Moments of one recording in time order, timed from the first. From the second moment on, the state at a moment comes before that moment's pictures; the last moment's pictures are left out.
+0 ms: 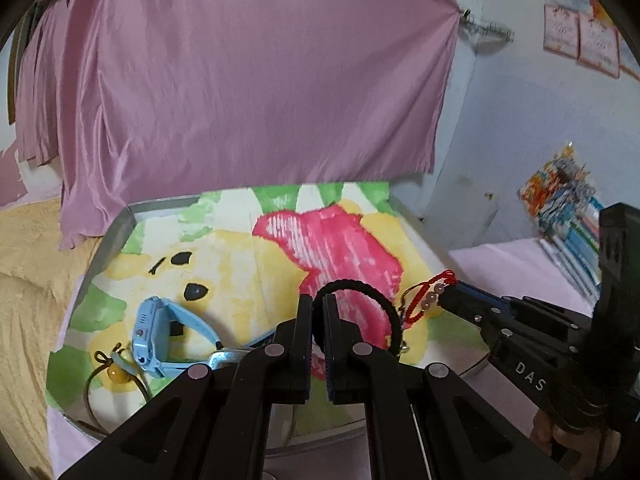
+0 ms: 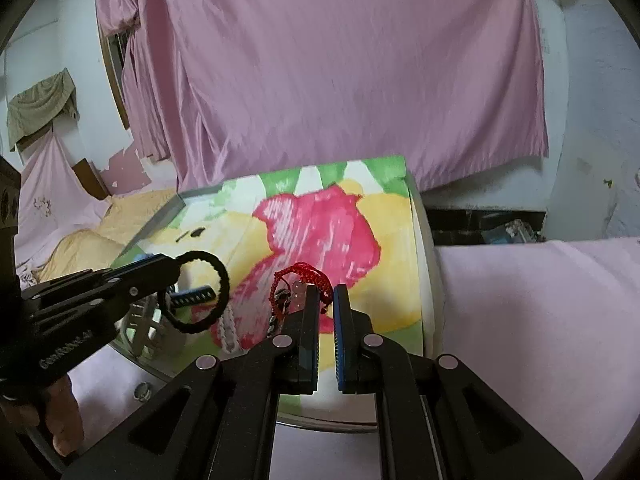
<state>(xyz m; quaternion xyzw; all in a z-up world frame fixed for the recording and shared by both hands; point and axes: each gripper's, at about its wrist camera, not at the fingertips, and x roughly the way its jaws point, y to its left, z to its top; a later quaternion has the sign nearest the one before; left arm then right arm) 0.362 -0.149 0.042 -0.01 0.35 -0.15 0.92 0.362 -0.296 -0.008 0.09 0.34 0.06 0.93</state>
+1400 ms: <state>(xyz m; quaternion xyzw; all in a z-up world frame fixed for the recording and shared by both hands) 0.325 -0.117 0.059 -0.05 0.30 -0.11 0.95 0.315 -0.297 0.014 0.09 0.28 0.04 0.95</state>
